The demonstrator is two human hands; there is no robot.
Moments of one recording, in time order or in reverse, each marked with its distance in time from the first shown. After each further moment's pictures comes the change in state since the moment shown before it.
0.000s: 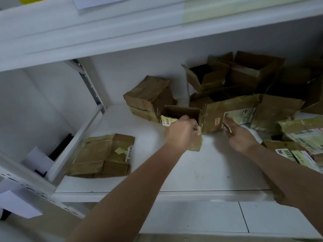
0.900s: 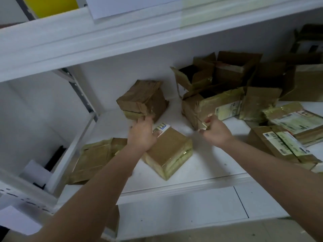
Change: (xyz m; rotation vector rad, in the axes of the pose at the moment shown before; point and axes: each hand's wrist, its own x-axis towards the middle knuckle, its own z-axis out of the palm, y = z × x) left_hand -0.026 -0.083 -0.050 0.193 -0.042 -0.153; right_hand -0.042 -0.074 0.008 0.196 0.023 0.126
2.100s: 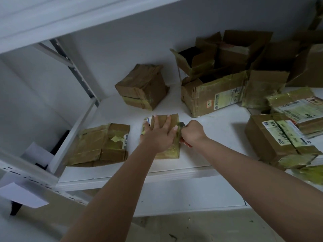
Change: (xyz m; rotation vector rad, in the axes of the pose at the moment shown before) left_hand -0.031 0.051 0.045 -0.018 -0.402 -0.171; right_hand -0.021 -0.017 0.050 0.301 -0.204 0.158
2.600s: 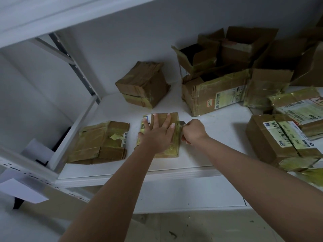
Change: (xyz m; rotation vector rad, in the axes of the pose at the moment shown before) left_hand 0.004 0.001 0.009 0.016 0.063 -0.011; right_hand 0.011 0.007 -0.006 -0.017 0.000 -0.005
